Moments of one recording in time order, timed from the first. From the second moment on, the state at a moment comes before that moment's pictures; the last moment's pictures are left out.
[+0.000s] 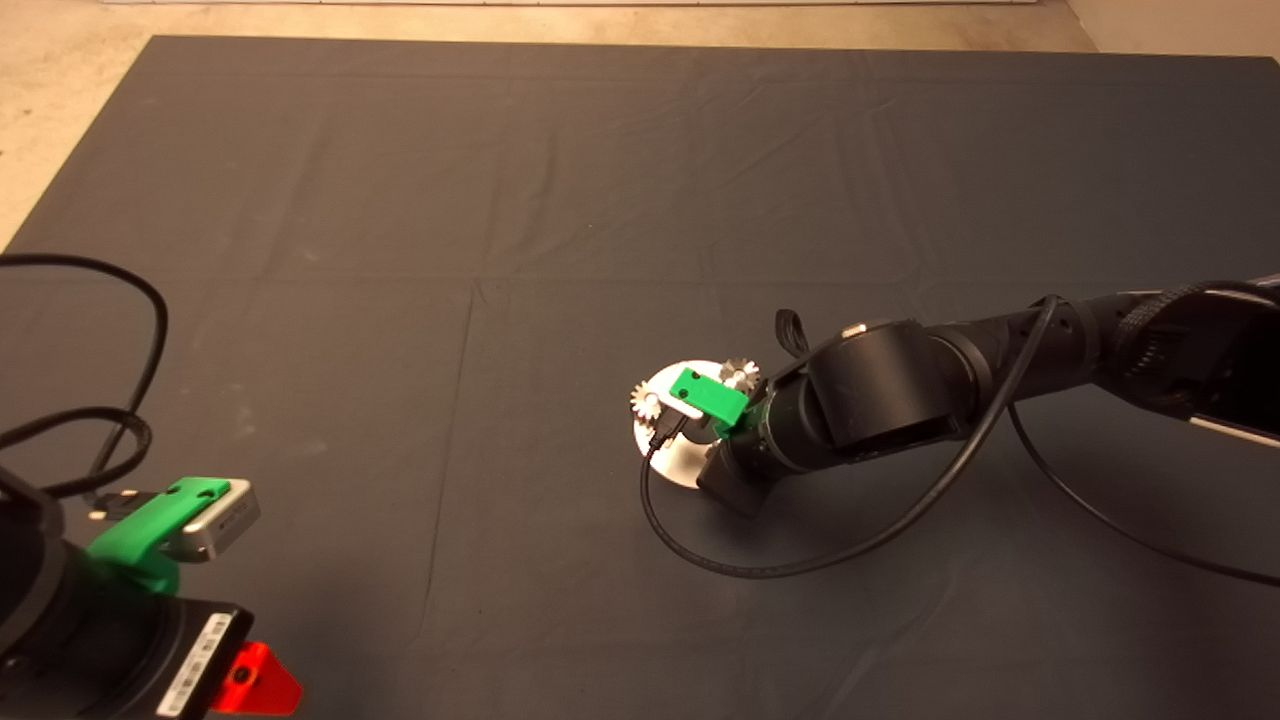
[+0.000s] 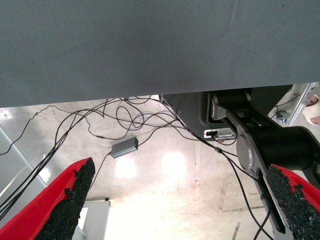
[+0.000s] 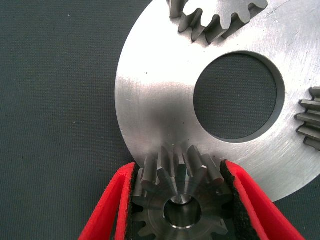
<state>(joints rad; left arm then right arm) -0.51 1.90 -0.34 -0.01 1.53 -1.48 0.16 2.72 -0.87 -0.68 -1.54 0.88</state>
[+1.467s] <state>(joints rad) -0.51 1.90 -0.34 -0.01 1.53 -1.48 0.16 2.71 -0.87 -0.68 -1.53 0.88</state>
